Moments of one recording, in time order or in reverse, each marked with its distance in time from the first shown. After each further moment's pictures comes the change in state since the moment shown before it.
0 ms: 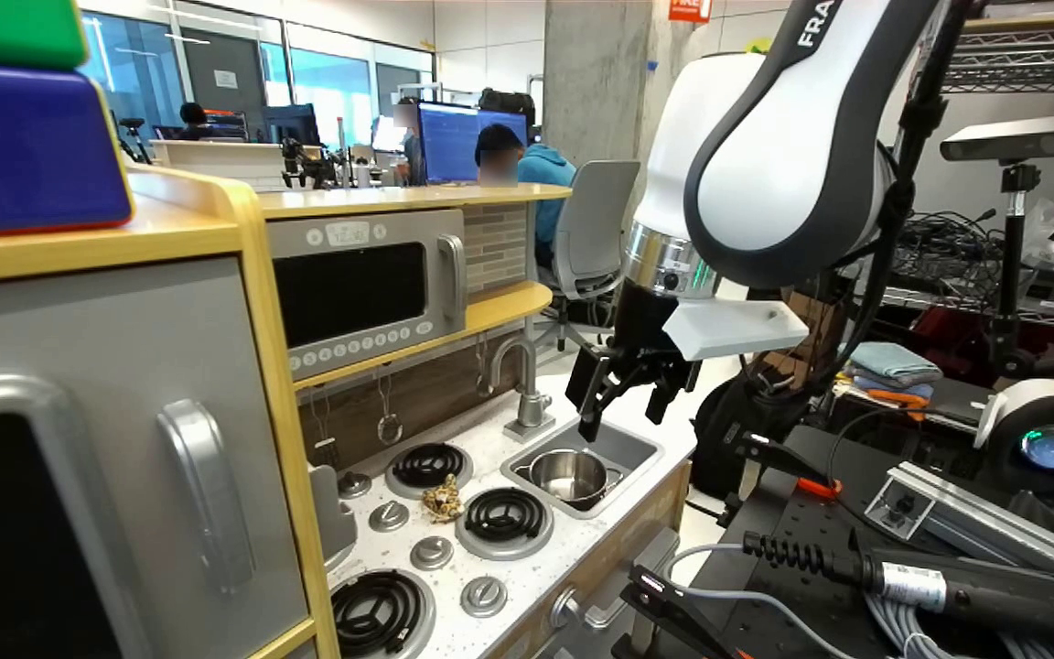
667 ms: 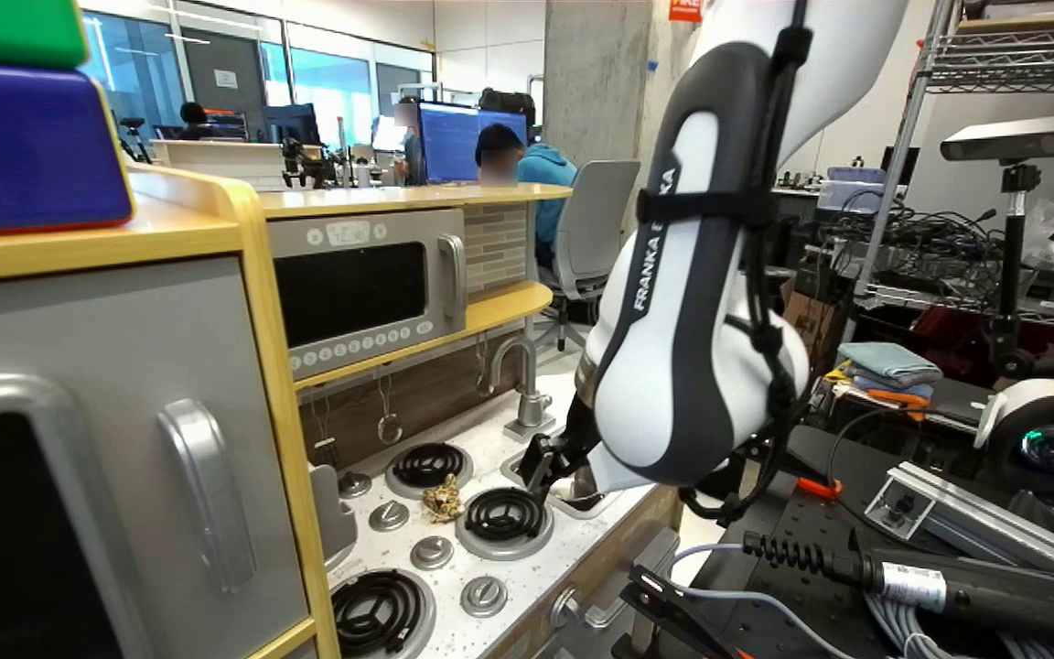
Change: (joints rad) arm 0.216 0.482 -0.108 0.240 0.247 0.376 0.001
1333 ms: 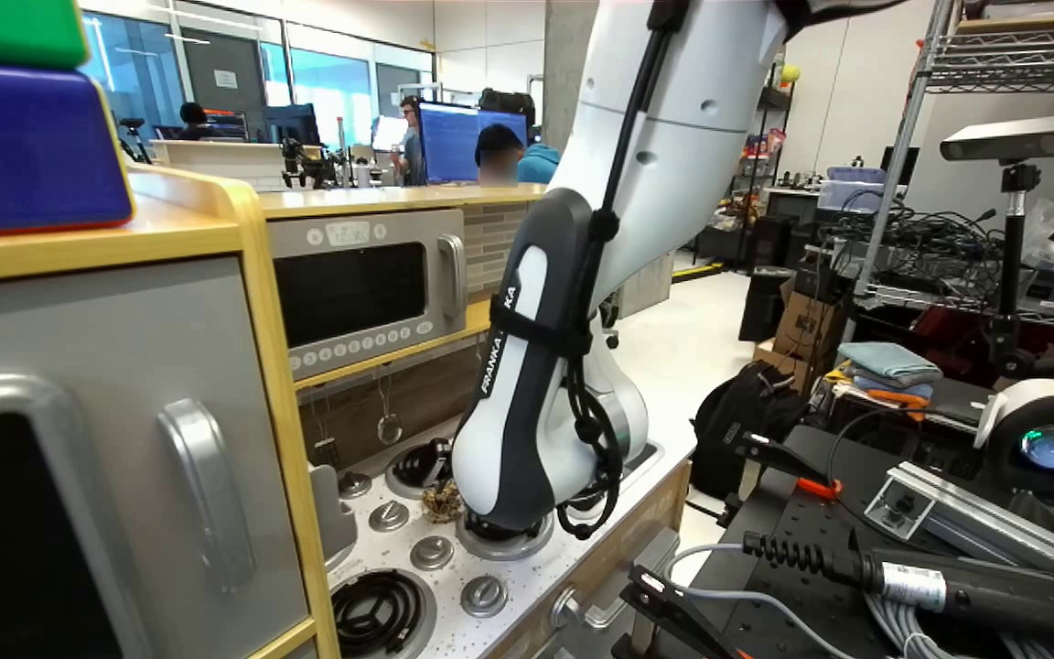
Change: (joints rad) arm 0.117 0.321 -0.061 0.488 0.106 -0.002 0.002
